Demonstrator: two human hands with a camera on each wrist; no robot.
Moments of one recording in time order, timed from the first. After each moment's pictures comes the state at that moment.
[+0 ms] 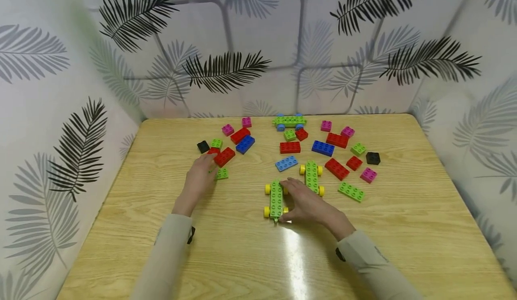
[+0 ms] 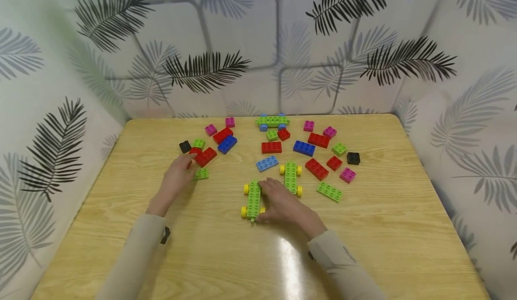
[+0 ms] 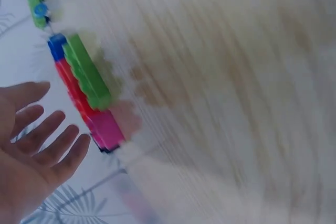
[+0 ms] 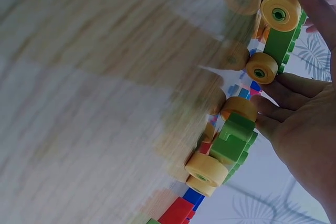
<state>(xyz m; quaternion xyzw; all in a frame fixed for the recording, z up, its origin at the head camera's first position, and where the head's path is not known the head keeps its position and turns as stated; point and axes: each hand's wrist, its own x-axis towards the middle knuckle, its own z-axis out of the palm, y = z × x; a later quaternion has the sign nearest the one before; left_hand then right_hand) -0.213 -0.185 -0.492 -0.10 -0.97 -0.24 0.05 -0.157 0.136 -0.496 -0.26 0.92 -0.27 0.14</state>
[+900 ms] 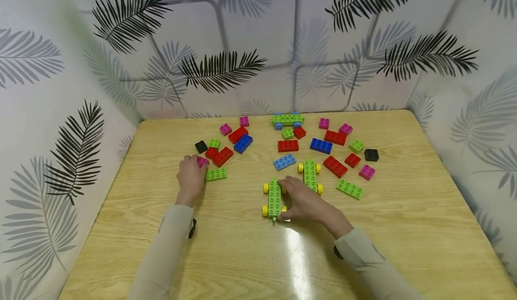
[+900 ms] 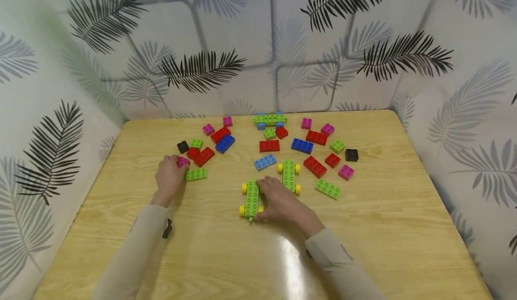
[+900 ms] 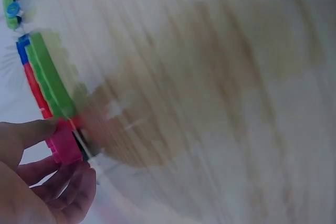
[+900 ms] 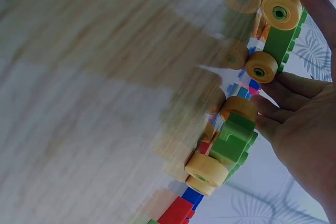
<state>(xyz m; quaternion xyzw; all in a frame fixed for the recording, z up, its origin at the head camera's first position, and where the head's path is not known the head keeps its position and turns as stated) -0.231 -0.194 -0.506 0.09 -0.97 -0.22 0.04 -0.155 0.136 -0.495 -0.25 0.92 -0.26 0.13</state>
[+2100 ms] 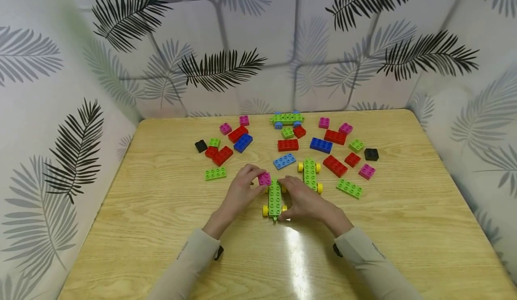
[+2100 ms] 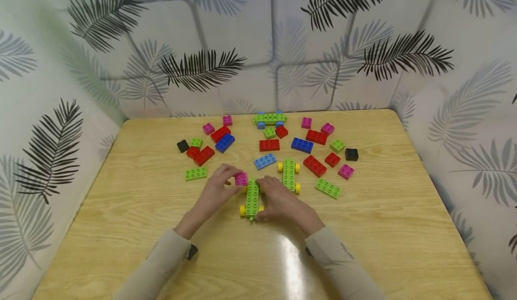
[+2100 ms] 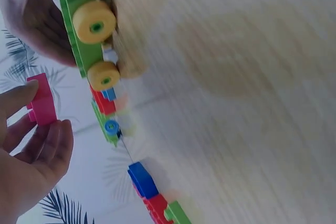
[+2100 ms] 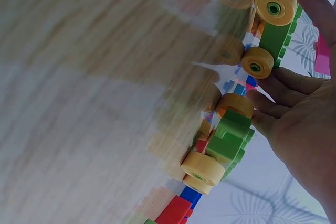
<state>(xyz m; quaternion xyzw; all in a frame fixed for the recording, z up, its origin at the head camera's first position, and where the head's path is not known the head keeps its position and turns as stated) -0.165 -0.080 -0.481 -0.24 -0.89 -0.39 0.05 -0.158 0.137 -0.495 -0.27 0.92 -0.27 0.13</state>
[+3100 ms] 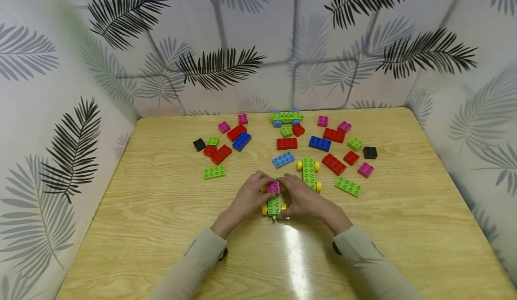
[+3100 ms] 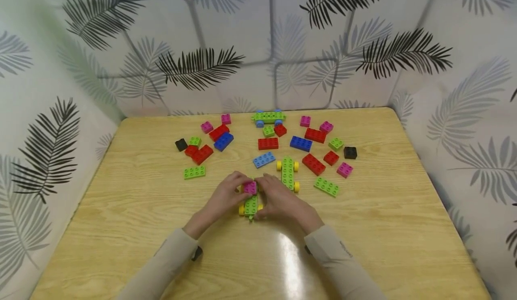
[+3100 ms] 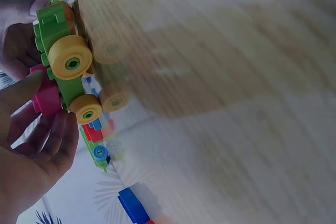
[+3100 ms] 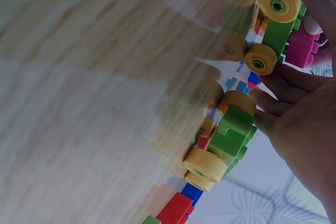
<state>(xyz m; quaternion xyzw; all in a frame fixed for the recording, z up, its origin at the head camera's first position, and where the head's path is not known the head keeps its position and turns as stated) -0.161 -0.061 -0.498 -0.27 -0.90 -0.34 -0.01 -0.160 0.139 -0.497 -0.26 0.91 -0.28 0.14</state>
